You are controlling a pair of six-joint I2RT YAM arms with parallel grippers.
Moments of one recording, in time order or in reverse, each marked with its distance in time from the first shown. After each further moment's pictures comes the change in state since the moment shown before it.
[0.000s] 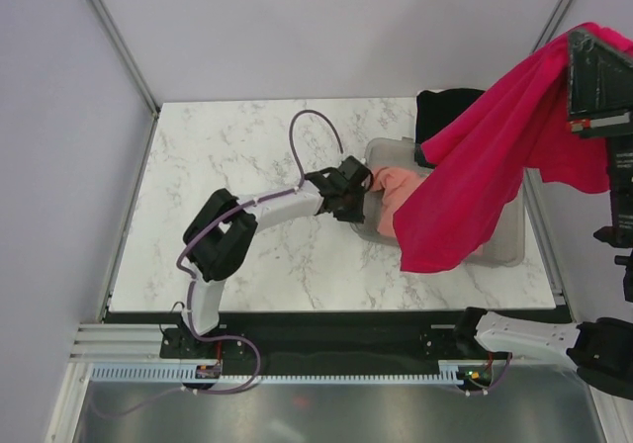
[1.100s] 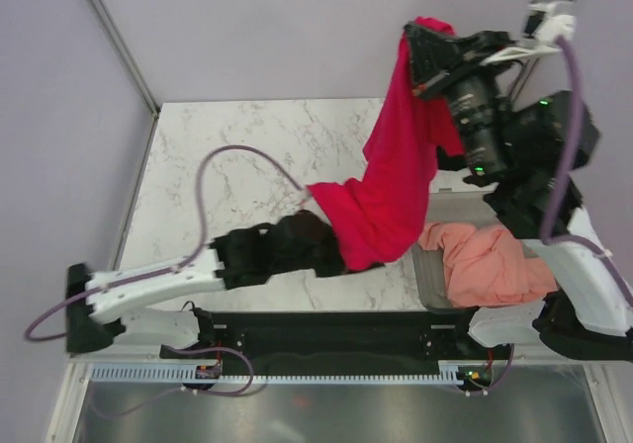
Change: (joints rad) left arm -0.440 -0.761 -0.377 0.039 -0.055 -0.536; right arm 0.000 0.288 0.027 0.030 -0.004 0.081
